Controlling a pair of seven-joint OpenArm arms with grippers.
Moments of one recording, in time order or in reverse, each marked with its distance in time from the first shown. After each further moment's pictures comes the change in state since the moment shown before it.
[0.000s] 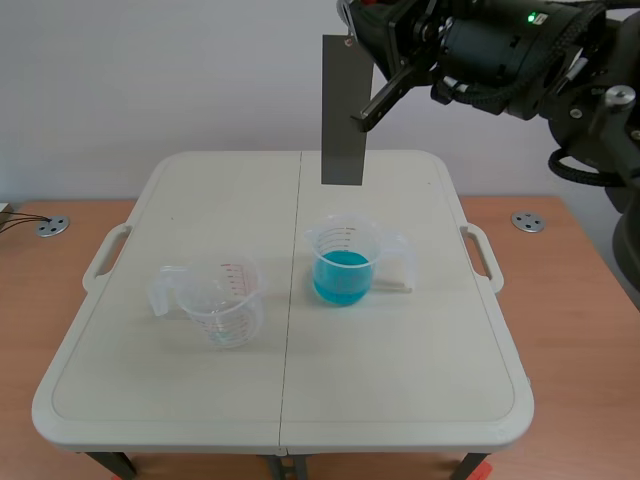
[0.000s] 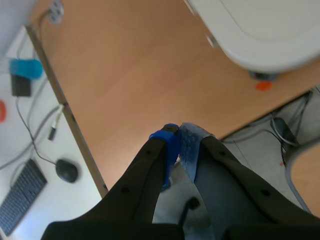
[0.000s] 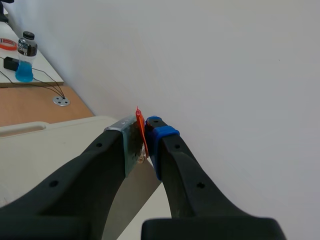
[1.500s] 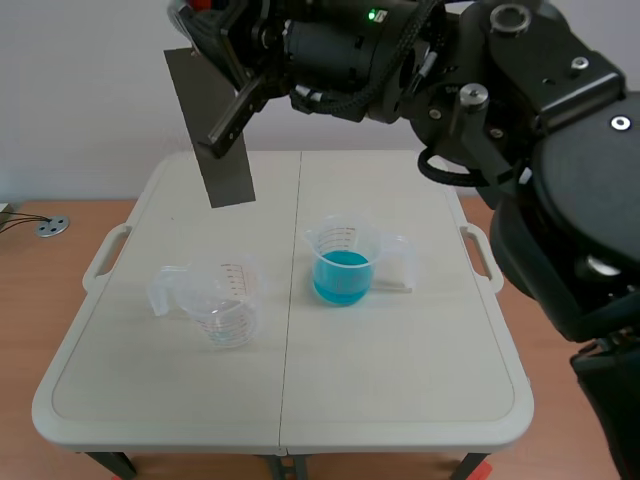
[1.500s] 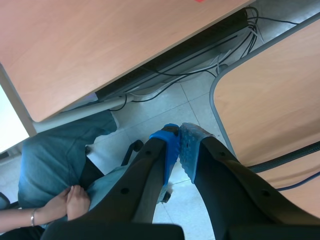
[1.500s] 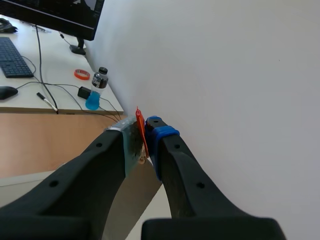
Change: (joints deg) left arm 9.9 10.1 0.4 -0.5 0.0 -0.6 1.4; right arm 3.8 -6.7 -16.3 0.0 0.0 0.3 -2.4
